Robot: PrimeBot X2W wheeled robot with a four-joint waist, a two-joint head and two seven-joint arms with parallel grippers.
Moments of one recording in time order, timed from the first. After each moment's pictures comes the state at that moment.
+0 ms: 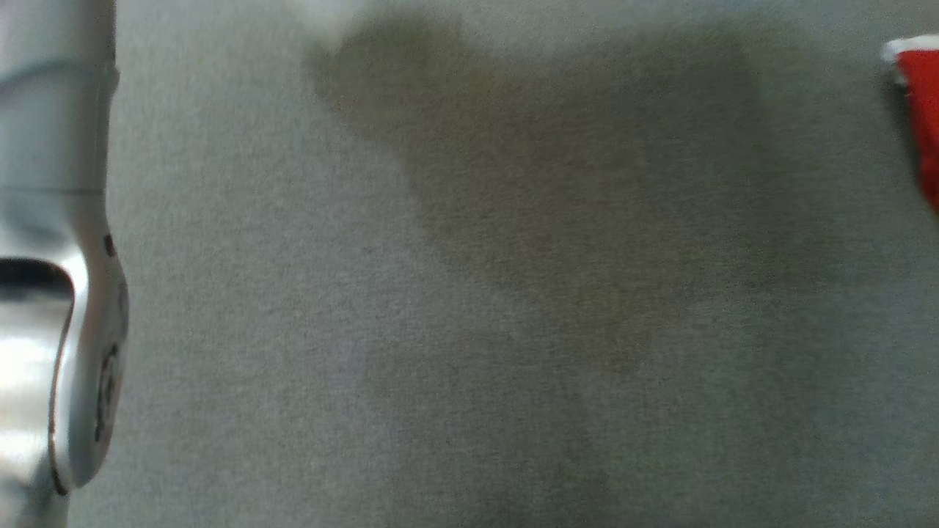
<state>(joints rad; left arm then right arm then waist) -1.50 0.12 -0.22 0.70 -0.29 -0.07 -0.13 -1.31 -0.26 0.05 0.78 0.14 0.13 -0.26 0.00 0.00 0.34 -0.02</state>
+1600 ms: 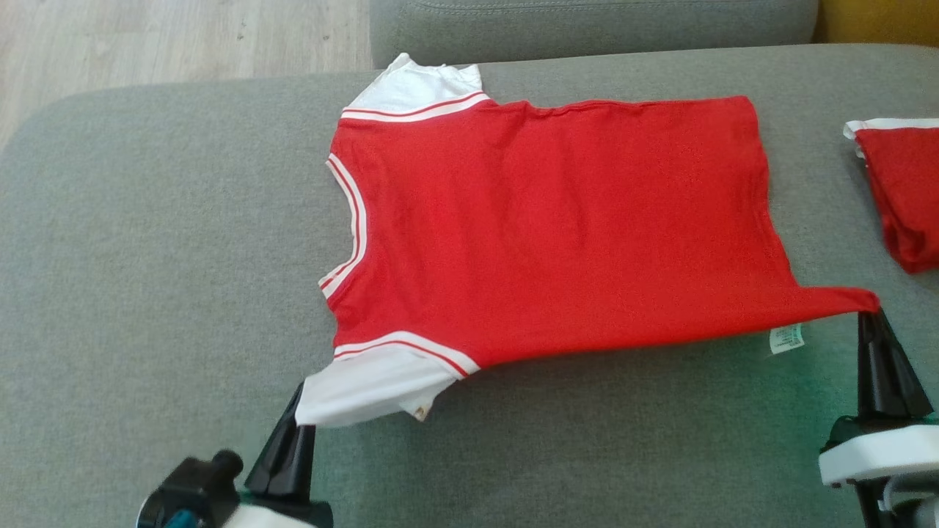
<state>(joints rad) 0.15 0.27 -0.37 -0.07 -0.45 0.08 -0.05 0.09 -0.14 -0.16 0.08 0.17 0.13 -0.14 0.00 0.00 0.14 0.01</state>
